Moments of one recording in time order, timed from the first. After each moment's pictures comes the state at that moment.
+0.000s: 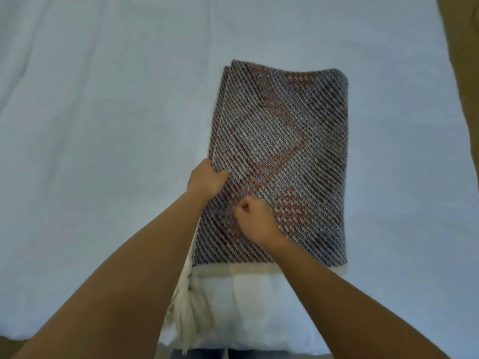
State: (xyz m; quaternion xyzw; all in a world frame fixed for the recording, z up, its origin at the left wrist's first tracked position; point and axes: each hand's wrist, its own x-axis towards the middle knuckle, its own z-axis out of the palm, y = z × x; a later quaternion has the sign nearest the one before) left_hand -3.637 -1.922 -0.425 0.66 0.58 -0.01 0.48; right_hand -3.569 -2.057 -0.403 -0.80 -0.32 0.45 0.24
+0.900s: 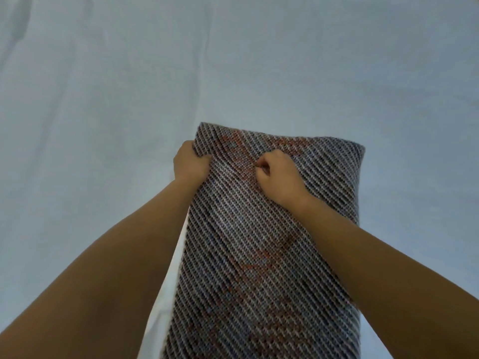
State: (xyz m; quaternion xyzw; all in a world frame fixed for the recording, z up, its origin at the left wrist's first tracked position) left_hand -3.503 -1.740 -0.455 0.63 0.63 0.14 0.43; right_hand -3.357 -1.853 -0.421 -0.80 -0.50 0.28 0.17
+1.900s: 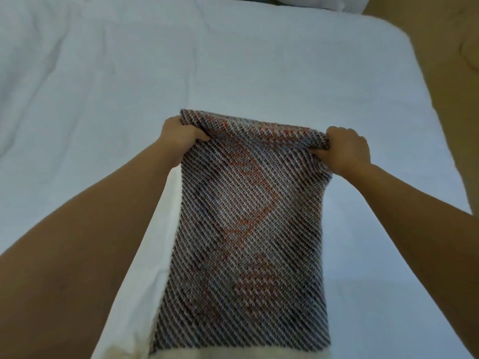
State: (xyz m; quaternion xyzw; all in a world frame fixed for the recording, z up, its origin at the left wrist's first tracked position) left_hand -3.512 -1.780 -0.316 0.54 0.55 0.19 0.61; right_hand -3.253 -1.958 -0.328 -0.89 -0.46 0.05 0.01
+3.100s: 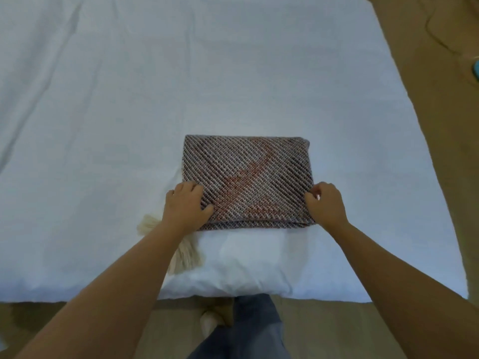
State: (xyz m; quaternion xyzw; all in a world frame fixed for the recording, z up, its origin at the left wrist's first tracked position) left_hand -3.725 -2.075 -0.376 0.90 0.41 -0.07 0.15; right_hand -3.474 -2.254 -0.375 -0.91 -0.30 0.17 0.24
